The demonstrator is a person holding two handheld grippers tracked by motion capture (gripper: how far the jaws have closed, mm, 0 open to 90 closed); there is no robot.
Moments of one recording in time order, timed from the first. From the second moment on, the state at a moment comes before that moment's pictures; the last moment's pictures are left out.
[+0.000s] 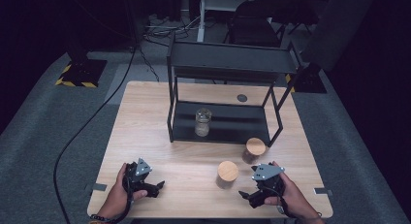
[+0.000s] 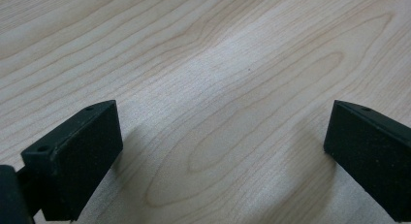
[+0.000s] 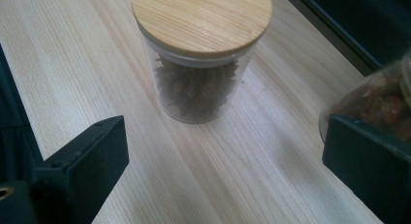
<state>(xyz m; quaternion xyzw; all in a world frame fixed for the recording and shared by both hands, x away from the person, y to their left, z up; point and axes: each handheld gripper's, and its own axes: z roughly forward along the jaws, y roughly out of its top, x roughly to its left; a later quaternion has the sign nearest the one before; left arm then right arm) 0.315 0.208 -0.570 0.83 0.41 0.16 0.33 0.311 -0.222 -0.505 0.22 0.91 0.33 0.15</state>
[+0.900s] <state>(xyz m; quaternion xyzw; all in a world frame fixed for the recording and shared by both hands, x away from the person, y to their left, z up) 0.315 0.208 -0.570 0.83 0.41 0.16 0.33 0.335 -0.181 -0.506 0.23 0.91 0.35 0.08</state>
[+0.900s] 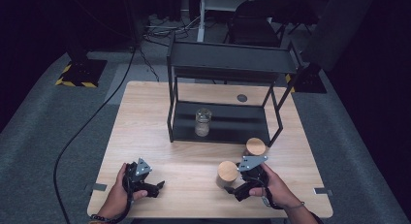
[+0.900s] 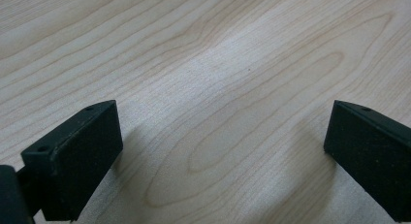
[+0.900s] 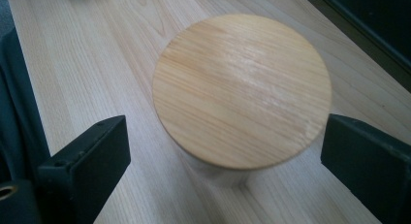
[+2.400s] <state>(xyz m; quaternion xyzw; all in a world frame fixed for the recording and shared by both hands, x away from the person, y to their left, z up) 0.315 0.207 -0.570 0.83 0.41 0.16 0.33 0.349 -0.161 -0.493 0.25 0.91 0.33 0.10</state>
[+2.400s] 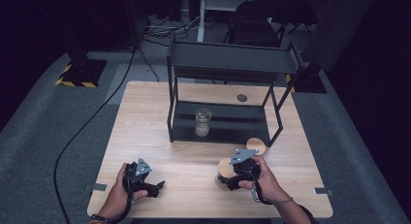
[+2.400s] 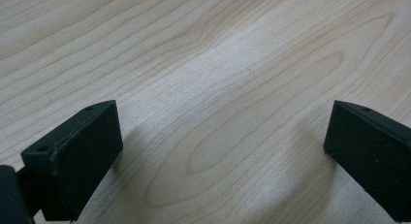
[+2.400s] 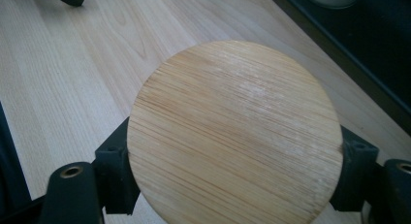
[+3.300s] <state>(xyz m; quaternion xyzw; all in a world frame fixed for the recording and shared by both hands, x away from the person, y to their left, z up) 0.315 0.207 -0.570 0.83 0.41 0.16 0.33 0.396 -0.164 -0.449 0.27 0.90 0.33 0.13</state>
